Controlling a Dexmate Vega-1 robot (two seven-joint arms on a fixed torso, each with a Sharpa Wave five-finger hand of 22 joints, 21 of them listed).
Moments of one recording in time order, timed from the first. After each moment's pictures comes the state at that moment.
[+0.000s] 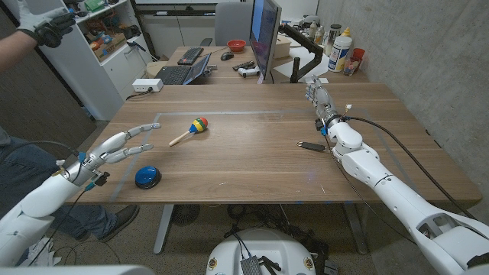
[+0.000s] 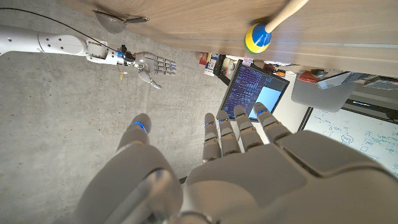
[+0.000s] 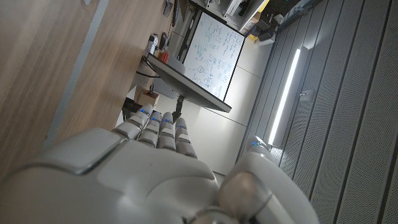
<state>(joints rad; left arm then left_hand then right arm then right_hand) 1.01 0.82 0.01 -0.78 0.03 -1.39 -0.21 0.35 -0.06 0.29 -0.15 0.54 0.25 0.00 0.22 0.19 0.20 0.02 0.21 0.20 0.18 0.06 0.20 0.19 0.08 0.12 0.25 0.18 -0.76 -0.47 -0.43 -1.39 0.51 0.20 -0.14 0.11 -0.04 0.13 -0.02 0.56 0.11 0.12 0.19 0.18 0.10 0.13 0.21 0.18 0.06 0.07 0.18 0.18 0.09 -0.03 0.20 0.18</state>
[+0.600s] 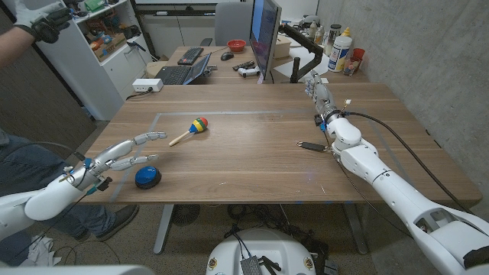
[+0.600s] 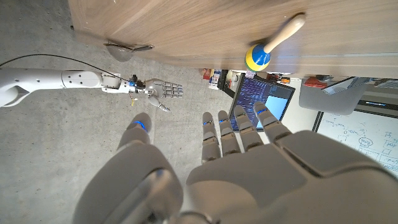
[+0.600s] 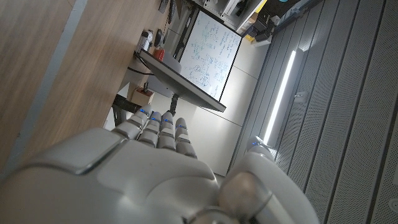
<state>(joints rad) 0.88 1.04 0.45 -0.76 0.50 -1.40 0.59 0.36 -0.06 0.29 -0.15 0.53 0.28 -0.03 0.22 0.19 0.20 0.02 0.21 0.20 0.18 0.06 0.20 0.19 0.09 0.13 0.25 0.18 -0.73 -0.47 -0.43 -1.37 0.49 0.20 -0.14 0.11 -0.04 0.13 -0.02 0.56 0.11 0.12 0.19 0.18 0.10 0.13 0.21 0.18 0.06 0.07 0.18 0.18 0.09 -0.03 0.20 0.18</state>
